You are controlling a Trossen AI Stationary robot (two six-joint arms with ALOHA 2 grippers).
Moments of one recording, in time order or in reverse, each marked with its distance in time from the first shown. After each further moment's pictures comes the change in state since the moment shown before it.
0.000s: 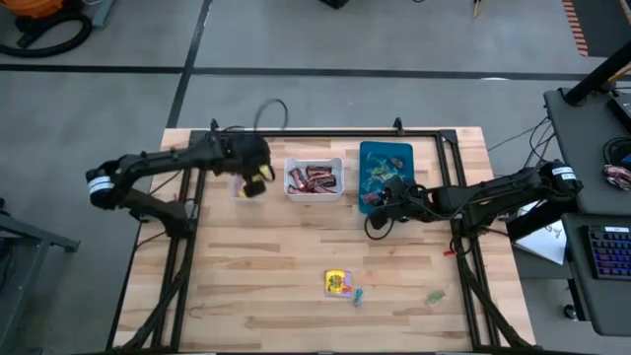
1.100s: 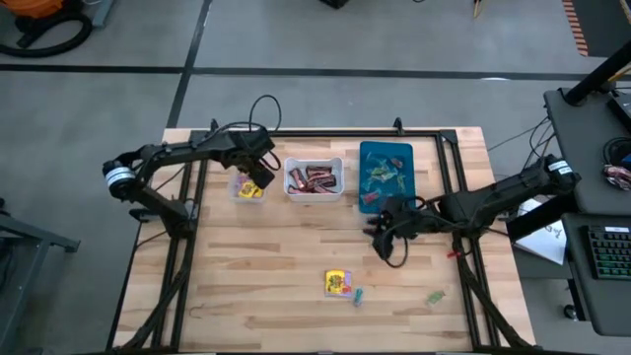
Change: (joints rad) left arm 0.150 0.162 -0.004 0.038 0.064 -0.379; right arm 0.205 0.000 0.205 -0.076 -0.183 -0.059
